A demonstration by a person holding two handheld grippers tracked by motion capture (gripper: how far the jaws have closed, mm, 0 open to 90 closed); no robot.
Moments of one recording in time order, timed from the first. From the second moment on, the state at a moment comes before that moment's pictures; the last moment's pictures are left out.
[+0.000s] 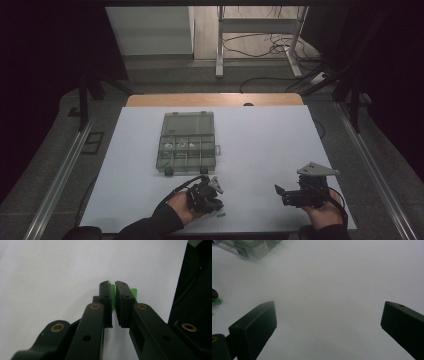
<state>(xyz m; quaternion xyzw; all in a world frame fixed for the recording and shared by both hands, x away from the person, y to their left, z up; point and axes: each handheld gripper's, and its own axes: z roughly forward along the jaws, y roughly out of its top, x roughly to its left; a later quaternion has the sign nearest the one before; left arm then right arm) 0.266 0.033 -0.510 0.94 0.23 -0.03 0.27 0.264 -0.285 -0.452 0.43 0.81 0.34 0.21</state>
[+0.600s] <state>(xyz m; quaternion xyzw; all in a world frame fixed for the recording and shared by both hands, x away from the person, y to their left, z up) 0.279 0.060 -0.489 0.92 0.25 -0.01 0.29 0.263 -0.284 -0.452 0.43 0.81 0.34 0.21</state>
